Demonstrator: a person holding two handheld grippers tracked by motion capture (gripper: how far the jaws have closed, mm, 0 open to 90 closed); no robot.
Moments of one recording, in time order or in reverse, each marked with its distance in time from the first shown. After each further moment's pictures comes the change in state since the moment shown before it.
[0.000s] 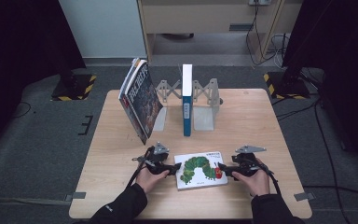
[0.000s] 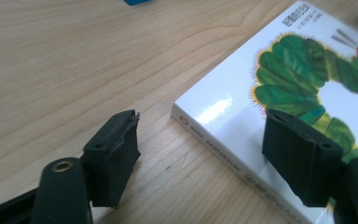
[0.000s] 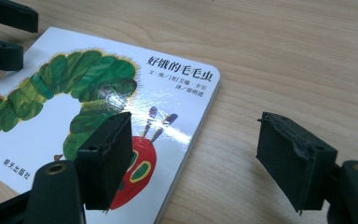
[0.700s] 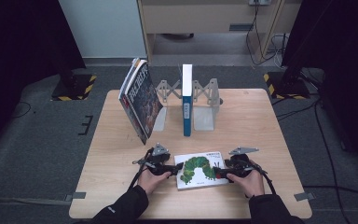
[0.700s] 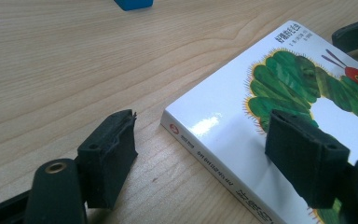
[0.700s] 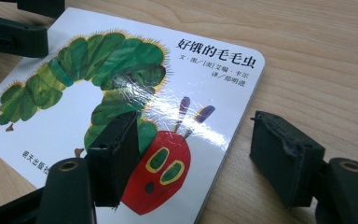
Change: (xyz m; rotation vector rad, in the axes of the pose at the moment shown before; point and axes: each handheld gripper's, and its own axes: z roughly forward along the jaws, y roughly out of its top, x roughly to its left) left arm 0.000 -0.006 0.006 -0.062 -0.021 -0.039; right arm 0.009 -0.002 0.015 0.049 0.071 0.003
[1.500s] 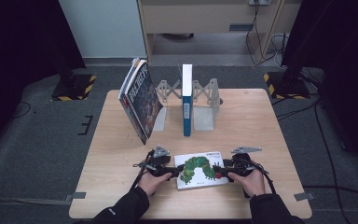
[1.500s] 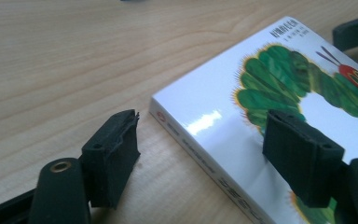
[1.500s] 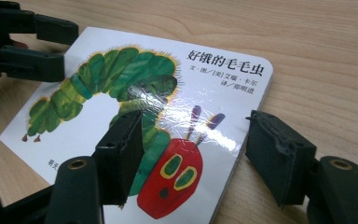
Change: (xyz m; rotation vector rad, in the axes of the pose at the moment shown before) left arm -0.011 -0.002 -0.005 0.030 0.007 -0.028; right arm -0.003 0.000 -0.003 -0.029 0.052 0.047
